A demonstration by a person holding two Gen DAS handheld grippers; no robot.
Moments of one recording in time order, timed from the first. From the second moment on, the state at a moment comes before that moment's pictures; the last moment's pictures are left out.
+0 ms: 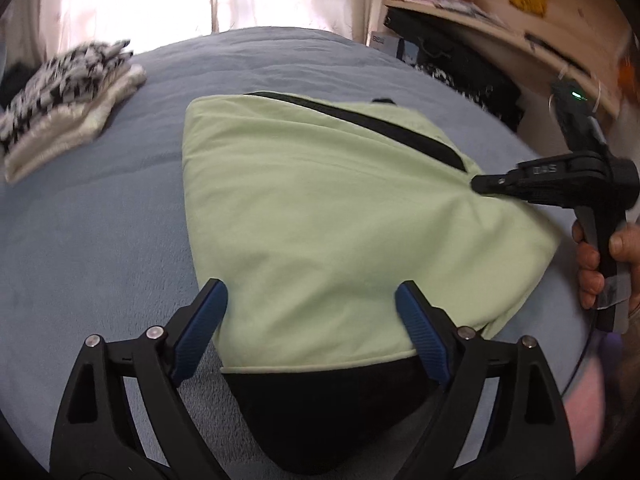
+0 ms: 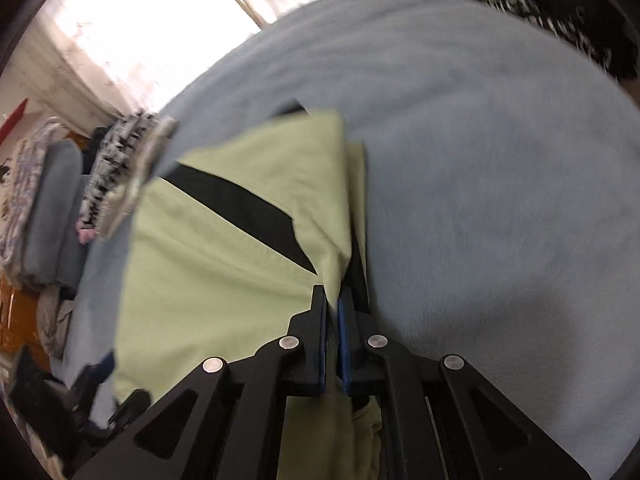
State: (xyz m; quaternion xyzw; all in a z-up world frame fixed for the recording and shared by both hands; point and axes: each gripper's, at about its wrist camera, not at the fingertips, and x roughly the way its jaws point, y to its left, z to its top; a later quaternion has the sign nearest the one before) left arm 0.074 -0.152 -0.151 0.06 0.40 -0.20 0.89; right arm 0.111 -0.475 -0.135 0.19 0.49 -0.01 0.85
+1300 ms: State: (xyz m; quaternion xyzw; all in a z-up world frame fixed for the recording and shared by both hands) left arm 0.047 -0.111 -0.126 -0.01 0.44 -0.17 0.88; right arm 0.004 -0.420 -0.074 0.15 0.50 0.03 0.85
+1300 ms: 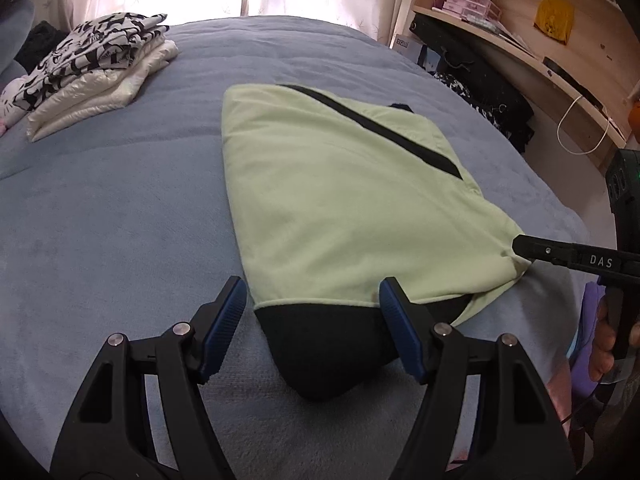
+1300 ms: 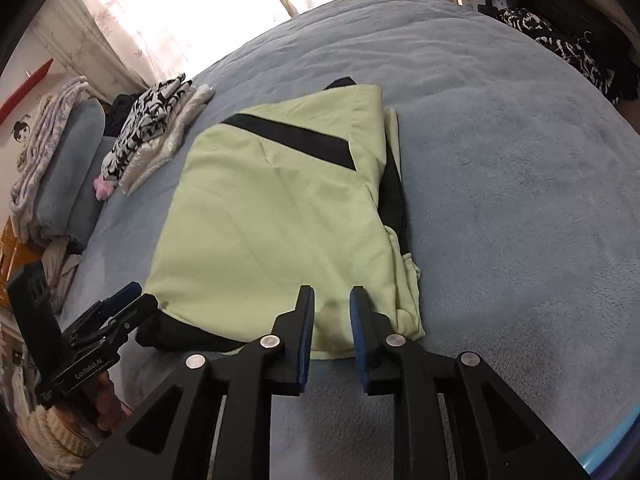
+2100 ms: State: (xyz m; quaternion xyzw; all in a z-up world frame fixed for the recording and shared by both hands) left arm 0.149 -0.115 -0.098 -0.08 0.47 -0.11 0.87; right arm 0.122 -0.384 -0.031 0.09 0.46 0.06 0.88
